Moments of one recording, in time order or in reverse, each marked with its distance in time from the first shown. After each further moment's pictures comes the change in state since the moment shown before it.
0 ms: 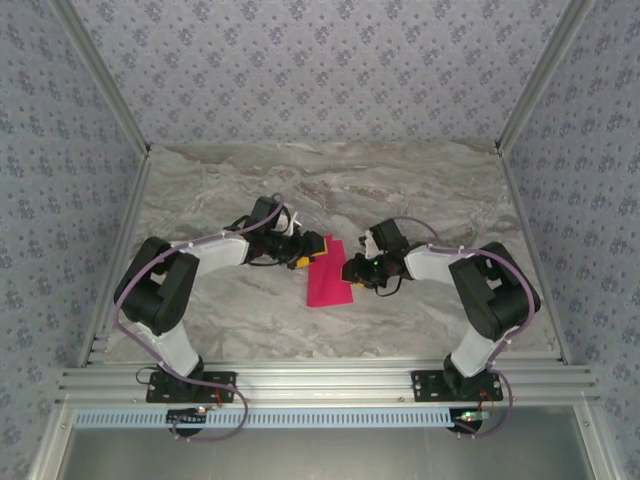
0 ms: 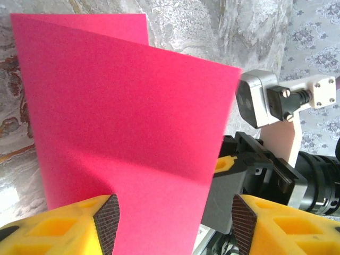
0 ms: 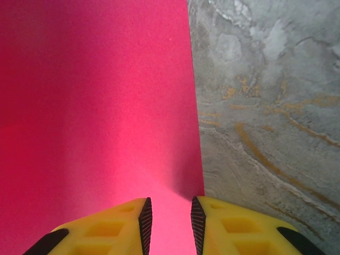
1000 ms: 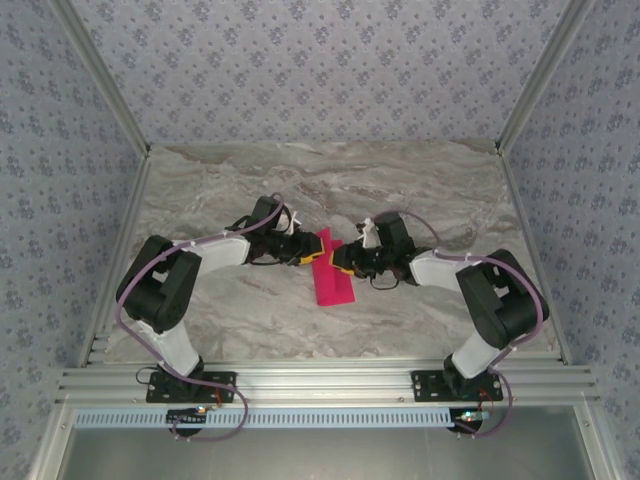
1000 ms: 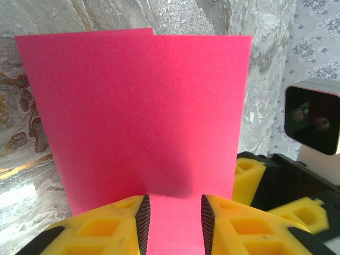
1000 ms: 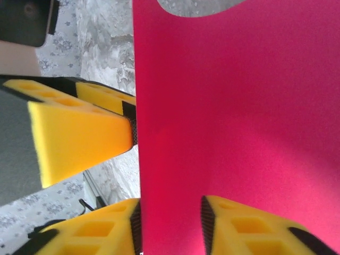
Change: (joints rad) left arm -0.001 0.013 0.000 0.029 -0.031 -0.032; right arm 0.008 -0.055 -0.048 0.315 -0.156 0.186
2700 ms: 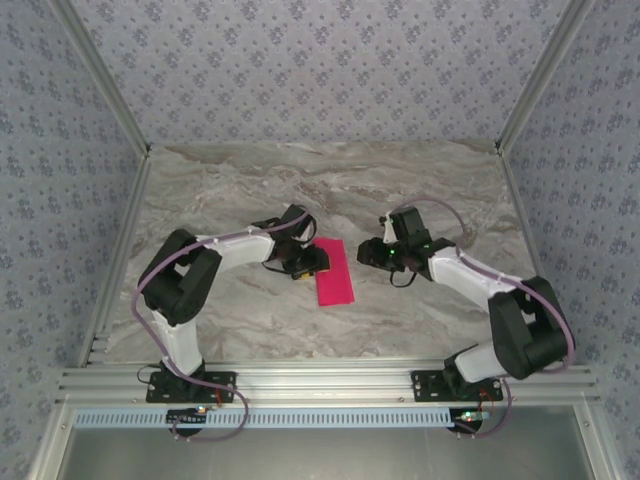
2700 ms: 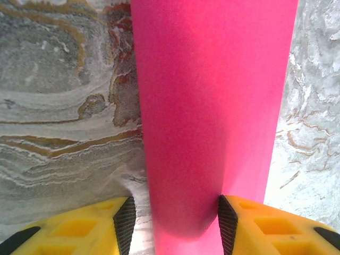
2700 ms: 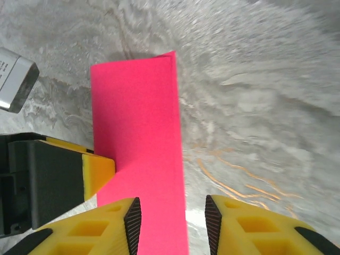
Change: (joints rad) left arm -0.143 0.112 0.166 -0.370 -0.328 0.076; right arm -0.081 -0.229 0.047 -0.452 0.367 -0.284
